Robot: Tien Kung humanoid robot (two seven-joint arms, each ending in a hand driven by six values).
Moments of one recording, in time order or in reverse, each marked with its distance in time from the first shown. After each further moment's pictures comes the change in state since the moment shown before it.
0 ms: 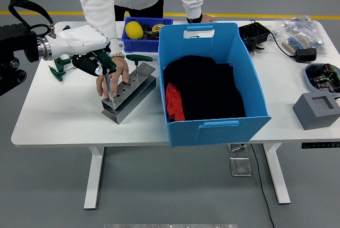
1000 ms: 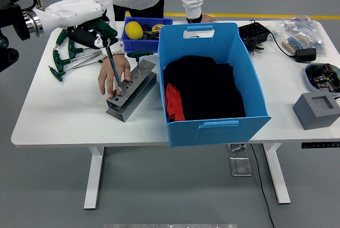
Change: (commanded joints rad) left arm -0.035 0.053 -0.131 -0.062 -0.103 -0.034 0.018; right arm -0.010 0.003 0.044 0.000 -0.042 -0.002 -0.005
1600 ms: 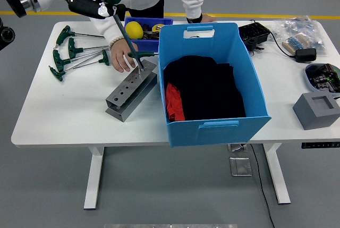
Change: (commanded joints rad) left arm -0.014 0.005 -0.190 -0.109 -0.074 -0.030 0.045; right arm -0.009 0.004 0.029 0.000 -0.028 -0.002 -0.006
